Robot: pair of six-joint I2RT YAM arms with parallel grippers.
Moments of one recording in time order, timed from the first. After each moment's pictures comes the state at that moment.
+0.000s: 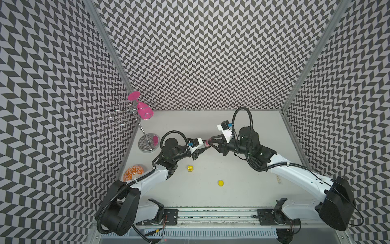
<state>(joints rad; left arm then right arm) -0.43 1.27 0.55 0.73 0.79 0.33 0.73 1.32 0.99 0.07 -0.40 0.21</state>
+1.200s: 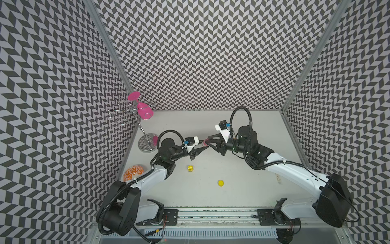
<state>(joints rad) -0.38 1.27 0.54 0.79 0.88 0.21 0.73 1.36 0.99 0.15 -0.48 0.17</state>
